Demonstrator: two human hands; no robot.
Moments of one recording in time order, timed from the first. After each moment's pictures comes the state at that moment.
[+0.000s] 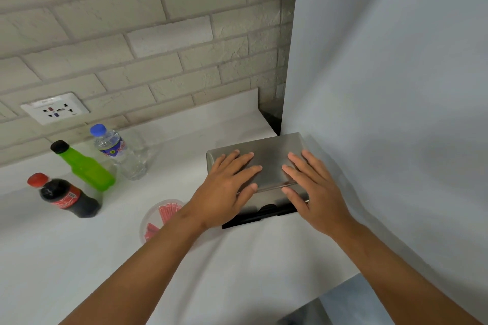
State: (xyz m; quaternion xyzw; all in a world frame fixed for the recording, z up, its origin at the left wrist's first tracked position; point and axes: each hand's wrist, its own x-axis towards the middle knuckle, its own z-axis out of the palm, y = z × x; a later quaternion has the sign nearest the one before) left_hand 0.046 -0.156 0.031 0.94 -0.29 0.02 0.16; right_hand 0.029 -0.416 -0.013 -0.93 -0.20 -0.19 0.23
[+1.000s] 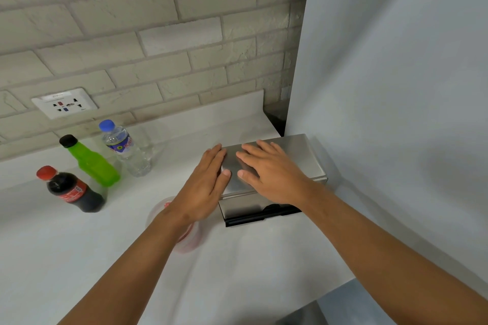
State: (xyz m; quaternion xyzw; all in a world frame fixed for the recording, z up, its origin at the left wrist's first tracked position) left_hand 0.046 -0.113 0.023 0.93 -0.13 -0.04 0.33; right_hand 0.074 -0.328 0.050 -0.95 -0.28 0.00 0.13
